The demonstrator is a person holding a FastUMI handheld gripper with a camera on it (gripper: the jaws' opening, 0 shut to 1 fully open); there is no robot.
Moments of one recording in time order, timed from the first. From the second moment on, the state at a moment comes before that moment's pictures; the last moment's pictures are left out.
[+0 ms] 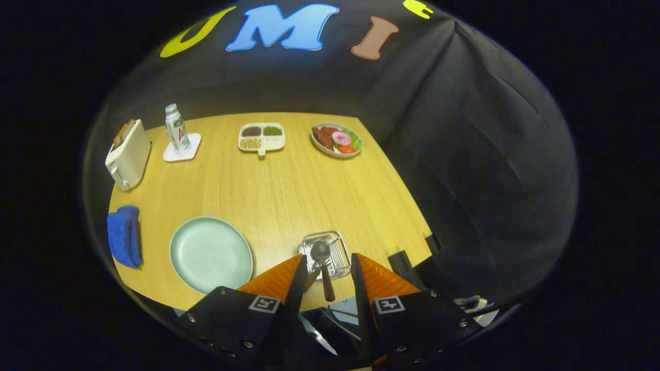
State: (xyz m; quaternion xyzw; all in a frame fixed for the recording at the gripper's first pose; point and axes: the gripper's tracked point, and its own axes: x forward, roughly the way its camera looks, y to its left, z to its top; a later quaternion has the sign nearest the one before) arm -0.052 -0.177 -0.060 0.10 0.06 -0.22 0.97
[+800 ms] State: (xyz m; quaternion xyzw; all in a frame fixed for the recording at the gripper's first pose) arm -0.187 -0.122 0.165 0.11 -0.37 -0.12 0.92
